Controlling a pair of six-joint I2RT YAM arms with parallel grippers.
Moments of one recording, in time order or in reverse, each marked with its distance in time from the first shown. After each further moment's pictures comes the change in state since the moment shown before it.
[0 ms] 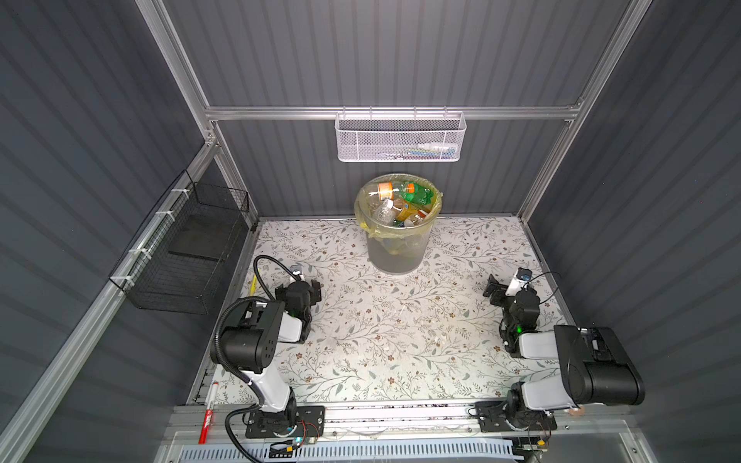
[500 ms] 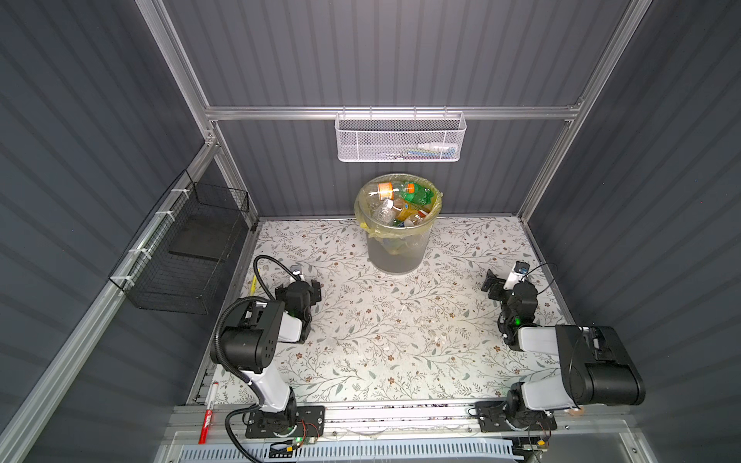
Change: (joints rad) left arm 0.000 0.000 0.000 0.000 0.000 0.000; right arm 0.006 -0.005 0.071 -0.087 0.076 0.034
